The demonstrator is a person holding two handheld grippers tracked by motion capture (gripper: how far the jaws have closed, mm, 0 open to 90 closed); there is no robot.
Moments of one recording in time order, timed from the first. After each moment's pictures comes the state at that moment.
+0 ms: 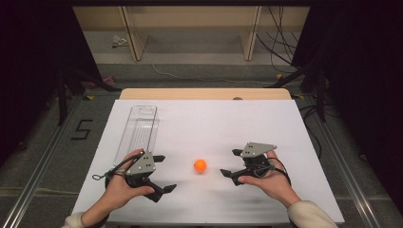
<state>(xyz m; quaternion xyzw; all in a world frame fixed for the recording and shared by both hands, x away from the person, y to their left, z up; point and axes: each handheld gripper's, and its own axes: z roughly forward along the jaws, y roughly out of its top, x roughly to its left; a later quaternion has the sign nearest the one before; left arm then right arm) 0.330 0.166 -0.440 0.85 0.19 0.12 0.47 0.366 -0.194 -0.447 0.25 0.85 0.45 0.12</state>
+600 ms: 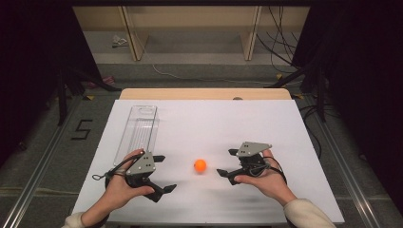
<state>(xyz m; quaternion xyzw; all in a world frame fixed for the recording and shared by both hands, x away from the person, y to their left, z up) 0.330 0.166 -0.440 0.85 0.19 0.12 0.47 0.369 -0.184 -0.449 0.24 0.85 0.45 0.11</state>
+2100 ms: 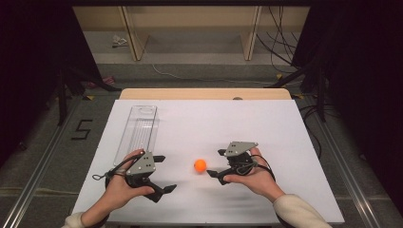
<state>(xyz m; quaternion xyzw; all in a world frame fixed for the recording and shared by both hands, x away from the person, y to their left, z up) 0.330 0.166 -0.440 0.85 0.19 0.11 0.47 0.377 -0.155 -0.455 0.22 0.86 0.44 0.10</state>
